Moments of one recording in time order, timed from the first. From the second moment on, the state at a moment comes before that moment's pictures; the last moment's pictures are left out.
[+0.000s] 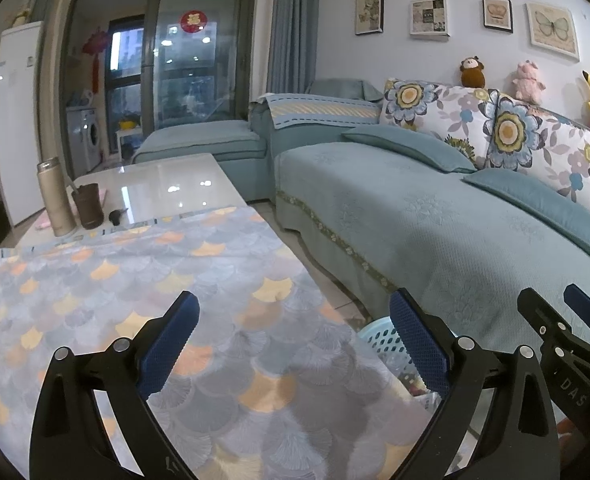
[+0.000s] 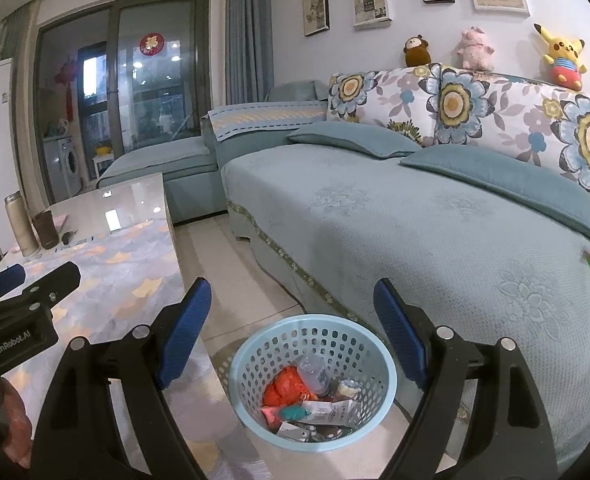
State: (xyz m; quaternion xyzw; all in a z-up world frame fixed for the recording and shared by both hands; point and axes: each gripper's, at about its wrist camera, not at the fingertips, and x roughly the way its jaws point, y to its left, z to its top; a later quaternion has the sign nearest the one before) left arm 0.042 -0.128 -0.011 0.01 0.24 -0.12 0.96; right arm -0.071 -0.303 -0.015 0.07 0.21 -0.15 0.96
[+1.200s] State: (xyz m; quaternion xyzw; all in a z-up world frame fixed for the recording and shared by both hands) left arm 0.043 -0.126 -0.011 0.01 0.25 -0.12 0.96; right arm -0.073 -0.298 -0.014 0.08 0.20 -0.15 0.97
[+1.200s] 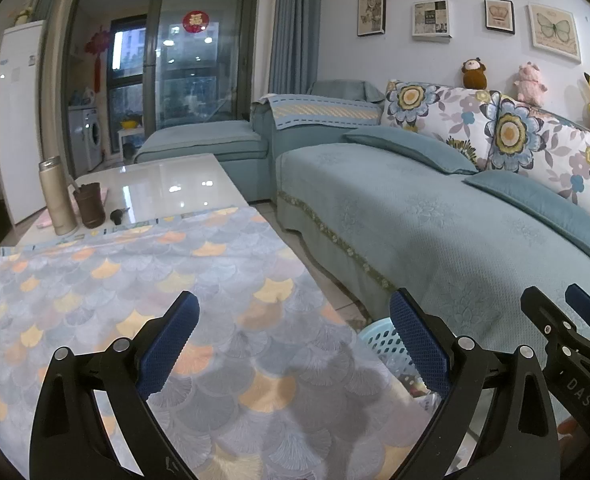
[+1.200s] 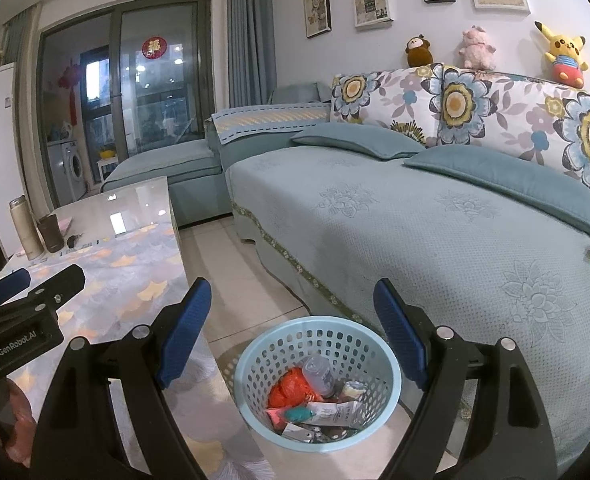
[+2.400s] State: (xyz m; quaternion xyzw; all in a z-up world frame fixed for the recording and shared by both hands) left arm 0.037 -0.130 -0.003 0.00 0.24 -0.12 0.96; right arm -0.066 -0.306 -0.017 0.08 0.21 -0.13 0.96
